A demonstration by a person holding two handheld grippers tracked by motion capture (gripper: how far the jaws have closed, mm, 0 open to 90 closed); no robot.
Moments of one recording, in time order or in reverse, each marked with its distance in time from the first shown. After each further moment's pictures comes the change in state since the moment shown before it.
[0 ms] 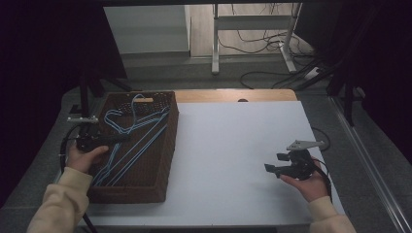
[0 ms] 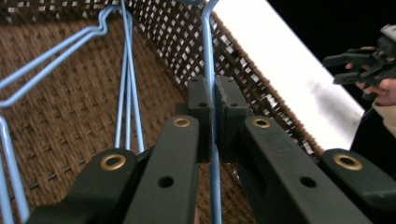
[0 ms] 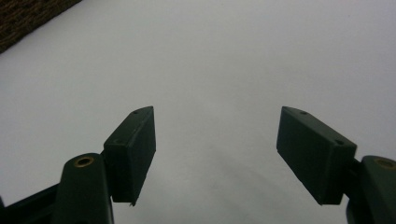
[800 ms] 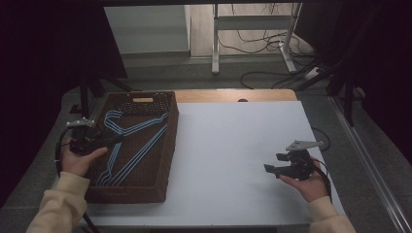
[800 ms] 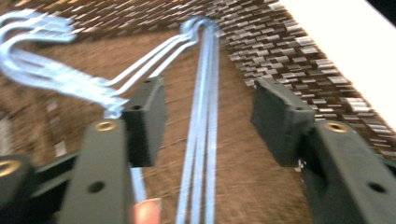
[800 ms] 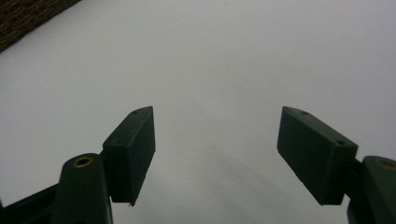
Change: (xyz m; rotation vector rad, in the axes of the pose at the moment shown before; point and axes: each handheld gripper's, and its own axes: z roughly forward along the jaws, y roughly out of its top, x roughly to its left) left arm -0.022 -0.003 -0.014 -0.060 0.271 0.070; right arm 0.002 0.000 0.001 0.003 0.001 -0.005
